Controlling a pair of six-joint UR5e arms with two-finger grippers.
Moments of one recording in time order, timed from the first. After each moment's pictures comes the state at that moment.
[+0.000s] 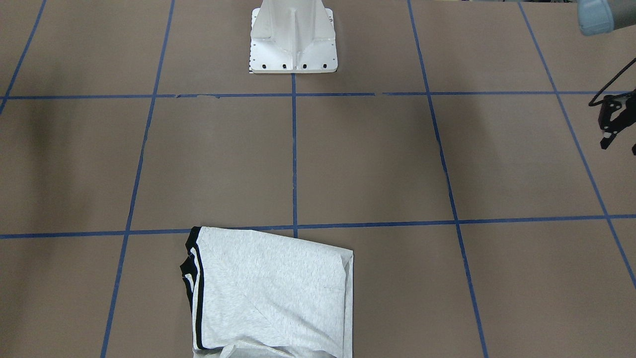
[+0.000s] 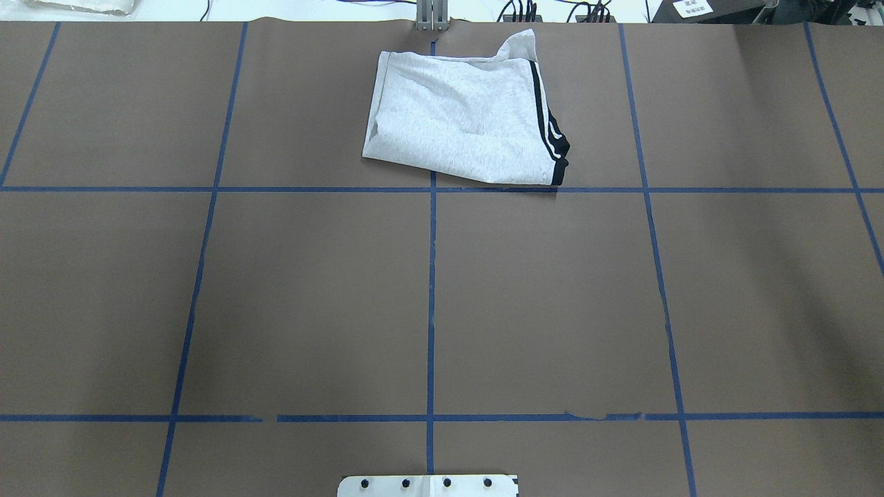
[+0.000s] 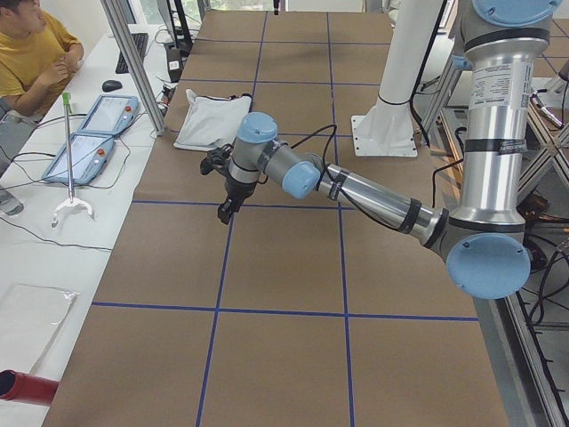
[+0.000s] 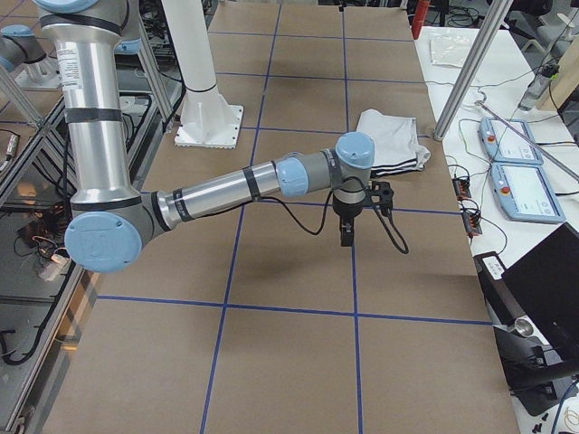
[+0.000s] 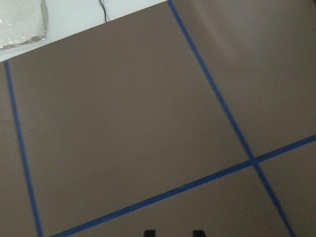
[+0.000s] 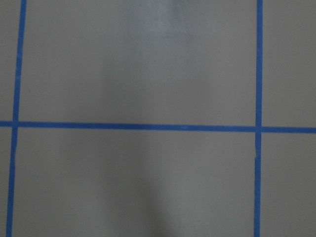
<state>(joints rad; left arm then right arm) -1.33 -1.55 -1.95 -1.80 -2.14 -0.14 1.39 -1.62 1.92 -1.65 2.32 0.24</state>
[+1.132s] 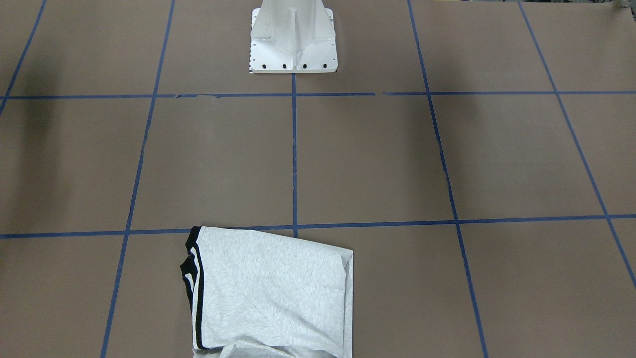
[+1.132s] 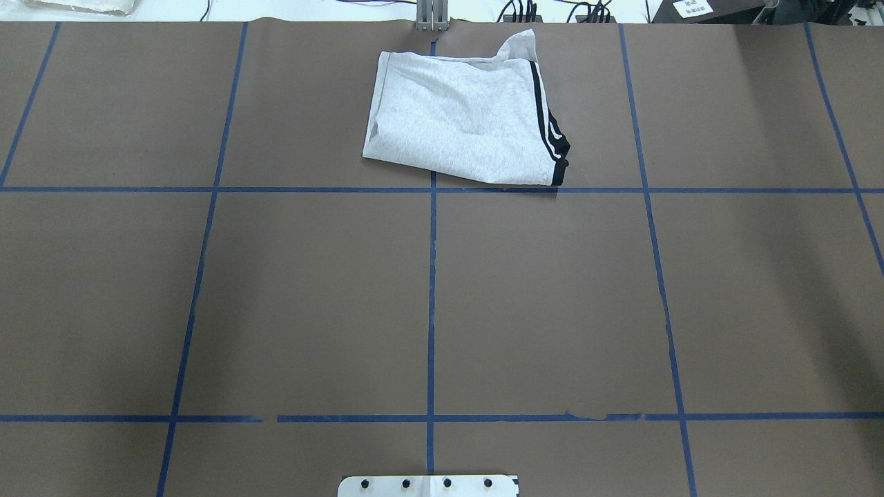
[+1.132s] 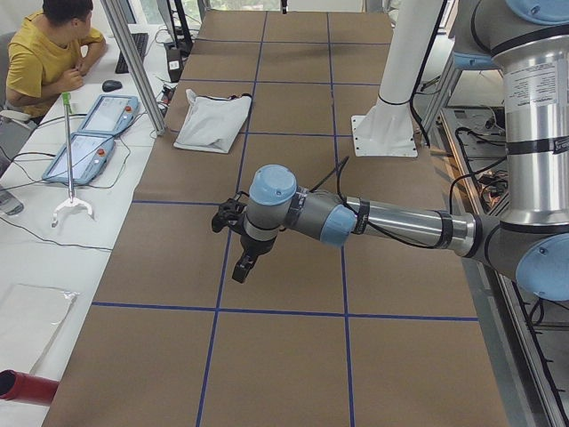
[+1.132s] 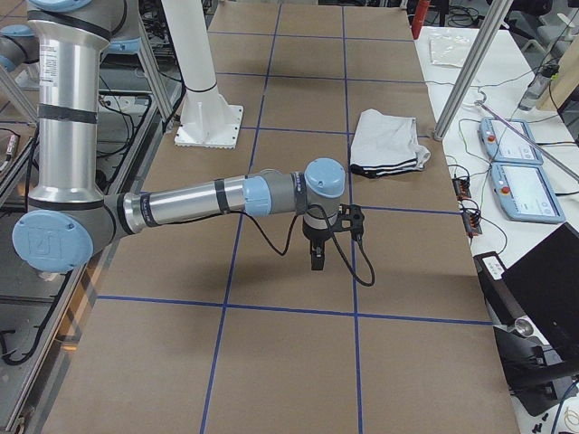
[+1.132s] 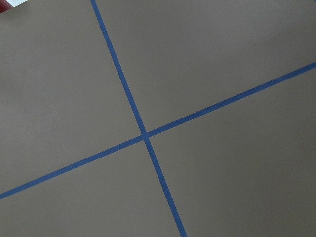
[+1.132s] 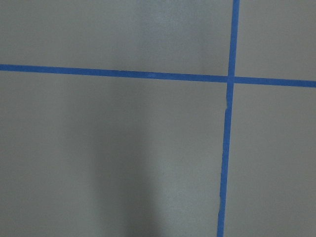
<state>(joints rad) -1.53 -1.41 -1.88 -1.80 -2.27 0.11 1.45 -1.67 1.86 -1.65 2.37 0.12</state>
